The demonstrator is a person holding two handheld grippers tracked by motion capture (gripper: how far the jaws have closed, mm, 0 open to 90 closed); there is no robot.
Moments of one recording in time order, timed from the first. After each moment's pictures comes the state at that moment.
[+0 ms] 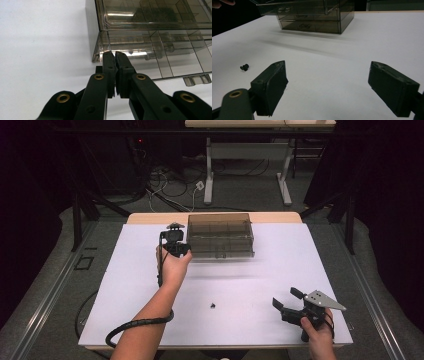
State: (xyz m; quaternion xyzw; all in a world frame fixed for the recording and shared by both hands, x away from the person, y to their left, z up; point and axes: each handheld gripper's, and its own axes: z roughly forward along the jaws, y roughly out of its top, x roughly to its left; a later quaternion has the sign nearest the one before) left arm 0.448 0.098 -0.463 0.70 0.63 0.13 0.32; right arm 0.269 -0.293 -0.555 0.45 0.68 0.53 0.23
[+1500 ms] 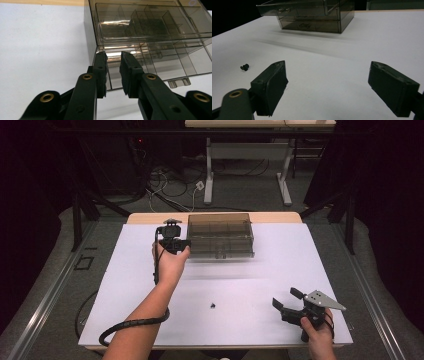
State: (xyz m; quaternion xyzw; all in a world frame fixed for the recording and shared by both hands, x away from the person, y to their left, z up) left arm 0.441 0.106 -0.440 0.70 0.61 0.14 0.34; right arm 0.269 -0.293 -0.555 0.45 0.68 0.53 0.23
